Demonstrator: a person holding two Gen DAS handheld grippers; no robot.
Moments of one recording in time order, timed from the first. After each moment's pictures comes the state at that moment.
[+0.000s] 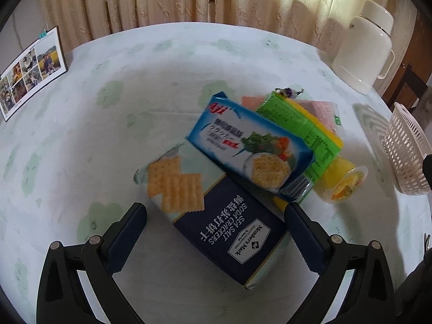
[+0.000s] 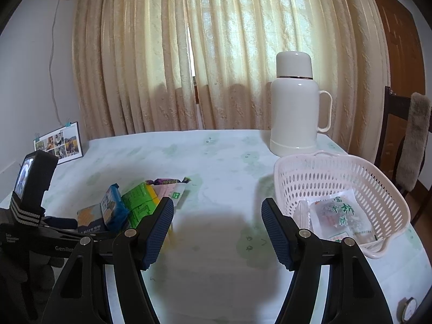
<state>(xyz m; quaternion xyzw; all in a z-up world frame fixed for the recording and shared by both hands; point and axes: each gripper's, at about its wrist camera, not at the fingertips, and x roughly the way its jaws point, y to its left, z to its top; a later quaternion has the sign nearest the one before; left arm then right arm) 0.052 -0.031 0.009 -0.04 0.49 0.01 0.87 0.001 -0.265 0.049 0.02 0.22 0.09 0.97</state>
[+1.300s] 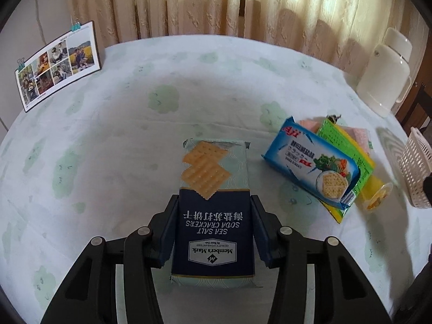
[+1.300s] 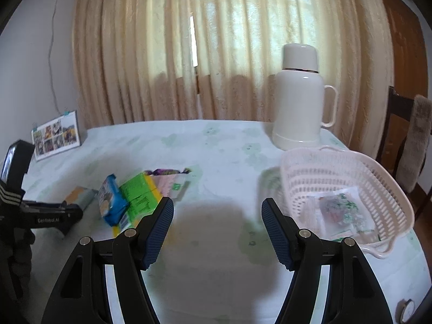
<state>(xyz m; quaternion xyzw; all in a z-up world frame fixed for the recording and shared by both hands) 0.038 0.028 0.020 -0.05 0.45 0.05 0.89 0.007 -0.248 0.042 -0.01 0.24 0.10 0.97</state>
